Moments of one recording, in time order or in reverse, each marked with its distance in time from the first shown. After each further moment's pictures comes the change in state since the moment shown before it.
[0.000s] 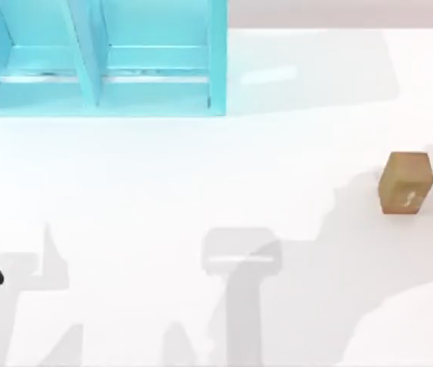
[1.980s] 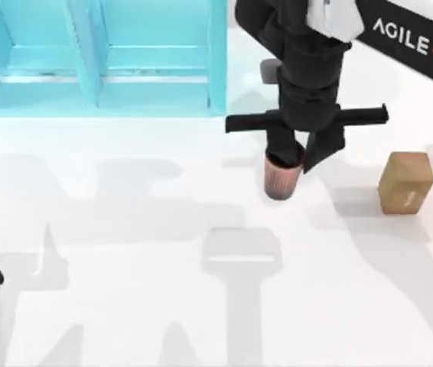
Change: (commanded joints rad) left arm 0.000 0.000 0.000 0.000 0.000 0.000; right arm 1.060 0.308 0.033 0.032 0.012 1.015
